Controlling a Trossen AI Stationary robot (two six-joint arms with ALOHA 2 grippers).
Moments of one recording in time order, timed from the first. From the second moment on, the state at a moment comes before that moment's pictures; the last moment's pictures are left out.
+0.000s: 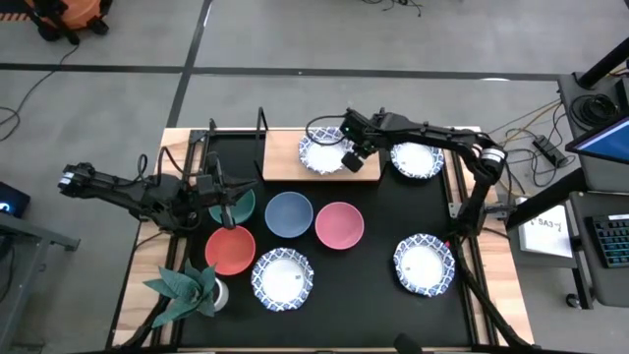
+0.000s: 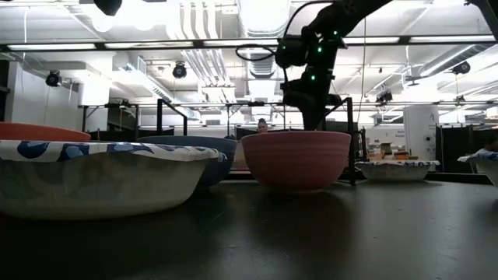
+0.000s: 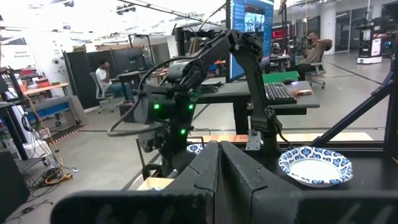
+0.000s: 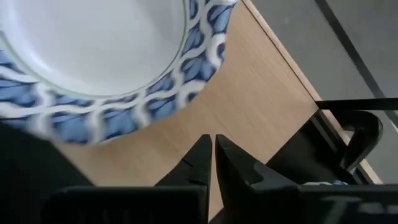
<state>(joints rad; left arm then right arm) -0.25 0.65 0.59 0.16 -0.54 0.18 -0.51 1.80 1.47 -0.86 0.25 0.12</state>
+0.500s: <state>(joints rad) -0.25 0.65 0.59 0.16 -0.54 0.18 -0.47 1.90 1.46 -0.65 0.15 0.12</state>
